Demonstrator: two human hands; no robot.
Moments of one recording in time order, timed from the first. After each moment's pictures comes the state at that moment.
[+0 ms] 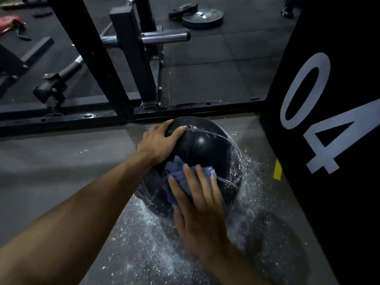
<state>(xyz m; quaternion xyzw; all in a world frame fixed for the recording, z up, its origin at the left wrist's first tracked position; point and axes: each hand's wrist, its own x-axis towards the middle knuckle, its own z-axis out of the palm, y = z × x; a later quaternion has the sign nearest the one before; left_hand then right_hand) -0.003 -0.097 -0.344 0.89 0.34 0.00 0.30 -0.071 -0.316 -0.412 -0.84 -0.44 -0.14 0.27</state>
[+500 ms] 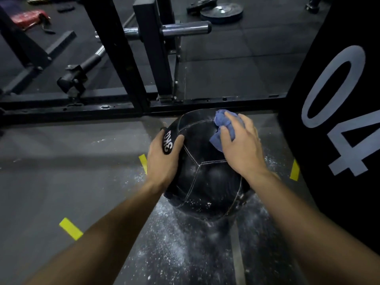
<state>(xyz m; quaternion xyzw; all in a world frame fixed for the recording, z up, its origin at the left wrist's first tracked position) -0.077 -0.123 -0.385 0.74 0.39 0.21 0.50 0.059 -0.286 -0.352 -0.89 -0.26 0.03 0.38</state>
